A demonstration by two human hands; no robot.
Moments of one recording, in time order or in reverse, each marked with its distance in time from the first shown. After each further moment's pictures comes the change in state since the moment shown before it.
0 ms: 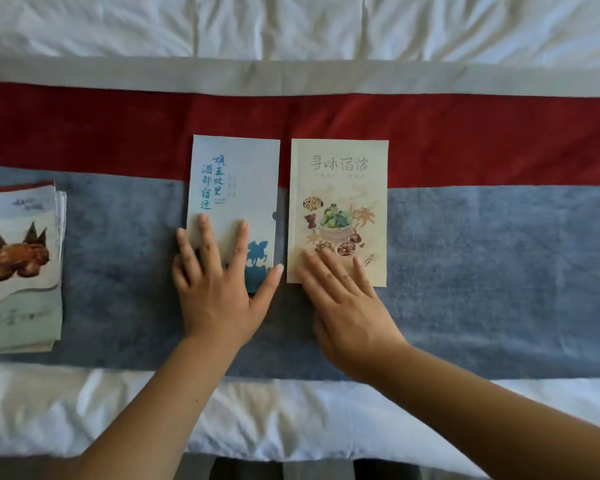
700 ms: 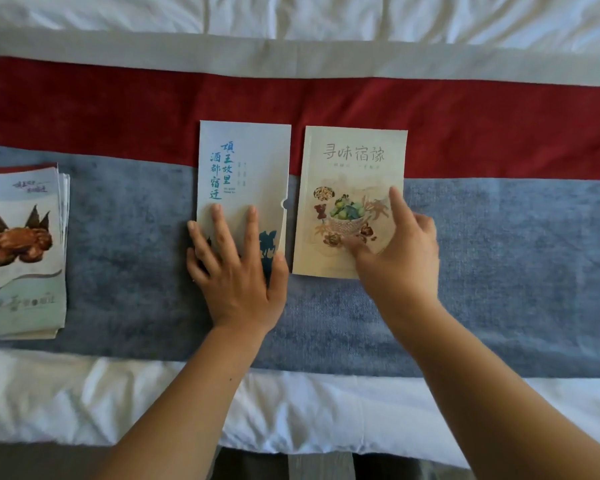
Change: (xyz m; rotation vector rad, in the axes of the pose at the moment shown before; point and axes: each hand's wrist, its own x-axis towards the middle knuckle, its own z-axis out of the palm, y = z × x) left_hand 0.002 0.014 0.017 -0.120 0.096 -0.058; right_hand 0.035 0.005 -0.045 0.511 0.442 0.758
